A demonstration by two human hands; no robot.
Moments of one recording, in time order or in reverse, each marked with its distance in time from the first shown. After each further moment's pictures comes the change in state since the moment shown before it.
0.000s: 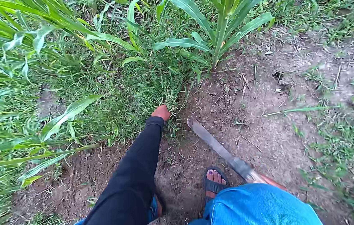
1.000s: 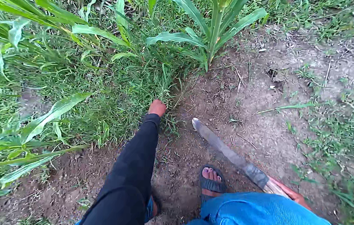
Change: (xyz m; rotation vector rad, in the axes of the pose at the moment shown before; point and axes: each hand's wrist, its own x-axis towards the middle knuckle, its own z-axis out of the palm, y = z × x) left_hand 0.019 0.008 0.009 -0.260 0.127 -0.033; right_hand -0.079 0.041 -0.090 -0.274 0.178 0.207
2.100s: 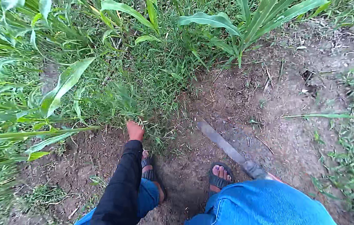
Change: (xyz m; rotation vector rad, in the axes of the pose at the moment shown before) left_hand -0.100 -0.158 -0.018 -0.465 0.426 -0.256; right_hand 0.048 -0.075 0.062 0.289 -0.283 0.017
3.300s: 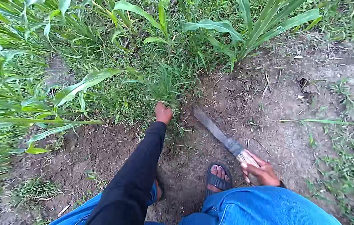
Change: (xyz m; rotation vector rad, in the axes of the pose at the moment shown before) left_hand -0.016 0.069 0.057 -0.049 -0.222 0.217; right_hand 0.057 0.030 0.022 -0.156 0.282 0.246
